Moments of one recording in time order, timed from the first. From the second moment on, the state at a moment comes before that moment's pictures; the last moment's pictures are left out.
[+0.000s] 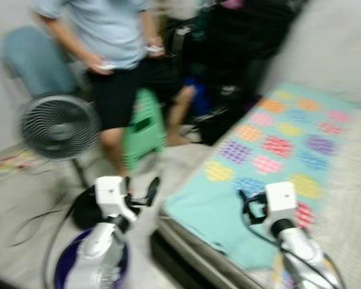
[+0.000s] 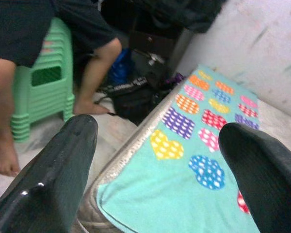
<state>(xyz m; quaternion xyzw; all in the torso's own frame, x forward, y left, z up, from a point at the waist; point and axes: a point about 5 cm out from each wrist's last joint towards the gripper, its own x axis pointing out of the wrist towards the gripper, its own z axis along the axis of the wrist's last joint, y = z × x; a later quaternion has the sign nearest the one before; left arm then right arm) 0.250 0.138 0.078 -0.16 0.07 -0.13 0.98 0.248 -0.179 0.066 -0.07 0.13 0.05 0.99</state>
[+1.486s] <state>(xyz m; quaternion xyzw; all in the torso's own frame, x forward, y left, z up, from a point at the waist) 0.251 0.129 0.077 -0.16 0.07 -0.14 0.97 0.246 -0.187 0.064 -0.08 0.14 0.04 0.99</state>
